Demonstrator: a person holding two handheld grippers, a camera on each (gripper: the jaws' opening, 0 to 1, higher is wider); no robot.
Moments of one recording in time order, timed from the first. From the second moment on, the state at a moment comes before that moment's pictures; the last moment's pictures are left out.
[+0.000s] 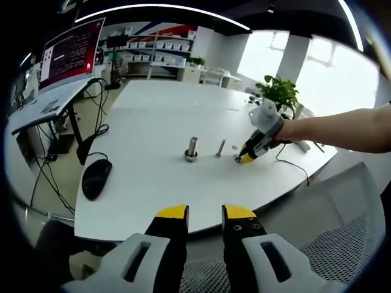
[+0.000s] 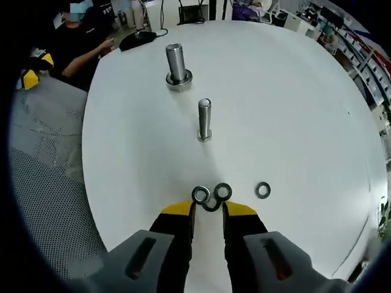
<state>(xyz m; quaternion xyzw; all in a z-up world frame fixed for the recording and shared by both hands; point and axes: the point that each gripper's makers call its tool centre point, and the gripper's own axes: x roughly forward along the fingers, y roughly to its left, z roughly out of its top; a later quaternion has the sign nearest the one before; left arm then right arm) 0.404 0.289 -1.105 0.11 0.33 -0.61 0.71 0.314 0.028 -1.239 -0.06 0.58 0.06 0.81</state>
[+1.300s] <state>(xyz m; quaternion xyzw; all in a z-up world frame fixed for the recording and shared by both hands) 0.402 0.289 -1.104 0.11 0.33 -0.61 0.71 0.361 0.041 -1.178 -0.08 0.51 0.05 0.86</state>
